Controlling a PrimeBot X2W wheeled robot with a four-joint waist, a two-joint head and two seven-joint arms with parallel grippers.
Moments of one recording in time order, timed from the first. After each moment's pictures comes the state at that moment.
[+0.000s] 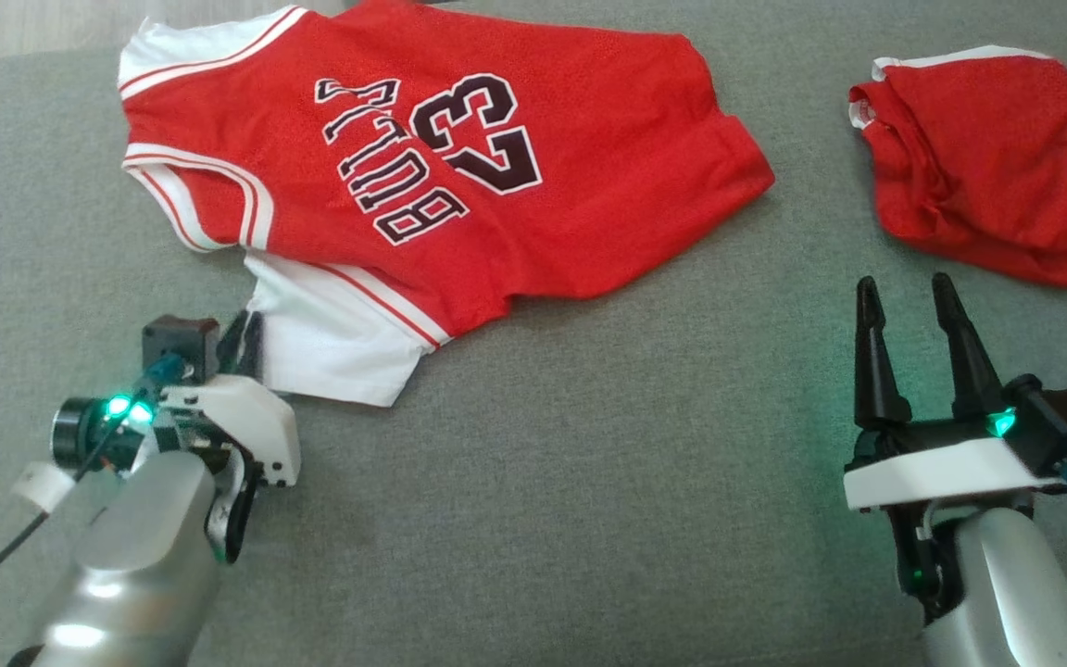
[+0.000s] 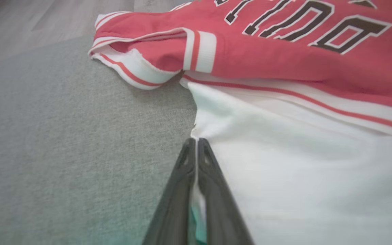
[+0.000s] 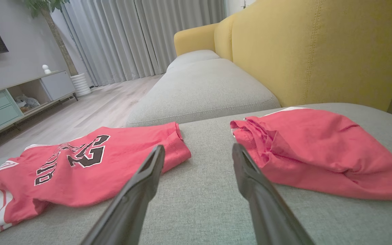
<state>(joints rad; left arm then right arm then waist) -0.60 0.29 -0.61 0.85 -0.57 0.09 -0.04 -0.16 -0.05 0.02 0.23 0.20 0.13 -0.25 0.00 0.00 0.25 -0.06</state>
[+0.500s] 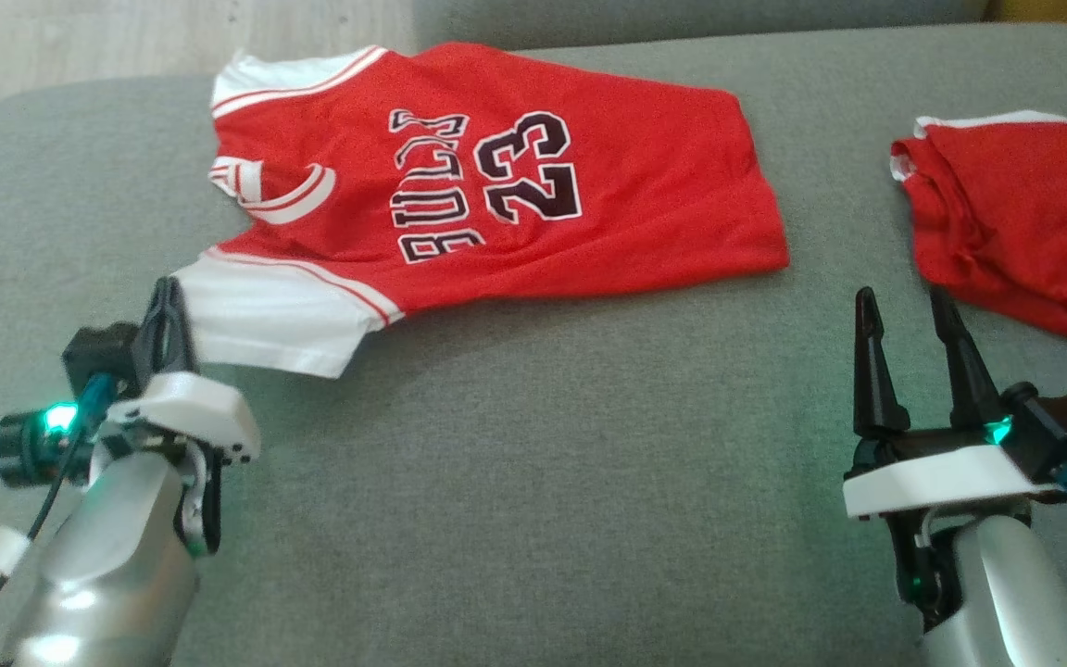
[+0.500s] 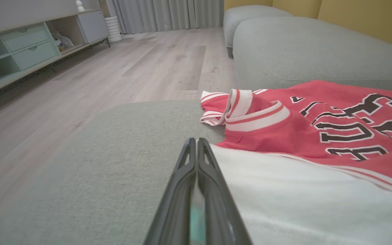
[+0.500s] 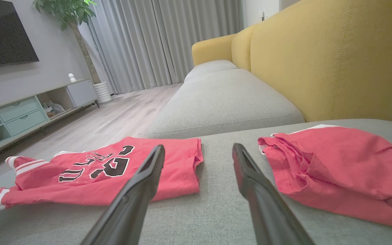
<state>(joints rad) -0.58 0.29 -0.50 0.83 -0.59 0.19 -0.25 -0.15 -0.05 0.02 0.25 0.20 0.13 -0.25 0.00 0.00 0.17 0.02</state>
